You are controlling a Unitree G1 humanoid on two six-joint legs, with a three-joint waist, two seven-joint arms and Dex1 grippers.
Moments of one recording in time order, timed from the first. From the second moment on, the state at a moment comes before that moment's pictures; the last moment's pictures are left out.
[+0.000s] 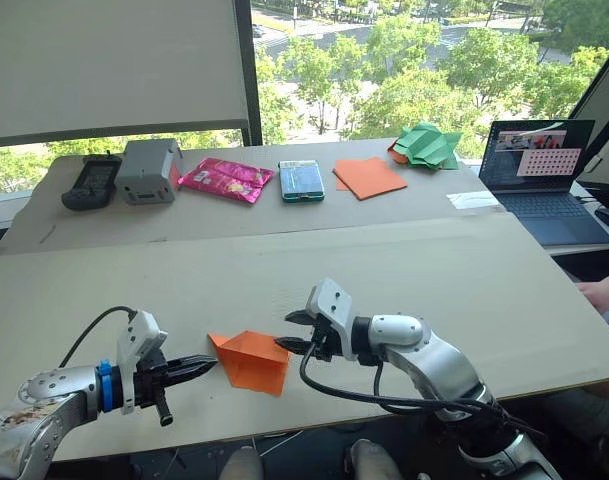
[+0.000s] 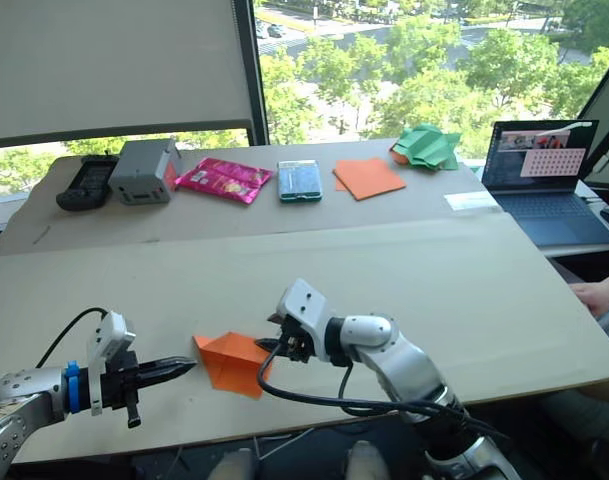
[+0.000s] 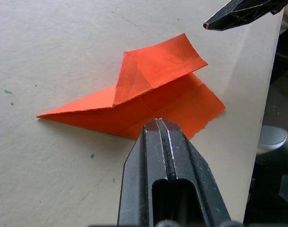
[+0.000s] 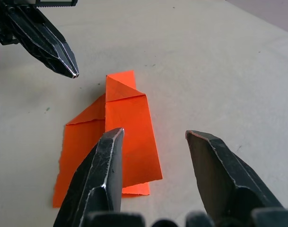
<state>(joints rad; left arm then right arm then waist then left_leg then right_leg) 0.23 0.82 0.25 -0.38 -0.63 0.63 -0.99 -0.37 -0.35 0.42 -0.37 0.18 0.68 0.74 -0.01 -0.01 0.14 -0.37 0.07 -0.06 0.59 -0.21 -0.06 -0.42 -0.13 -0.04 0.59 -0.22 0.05</state>
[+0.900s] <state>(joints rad) 0.23 0.82 0.25 -0.40 -0.63 0.64 -0.98 -0.36 -0.36 0.42 -0.39 0.22 0.69 0.75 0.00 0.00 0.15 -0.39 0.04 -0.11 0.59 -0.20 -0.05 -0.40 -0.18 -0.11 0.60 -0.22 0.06</state>
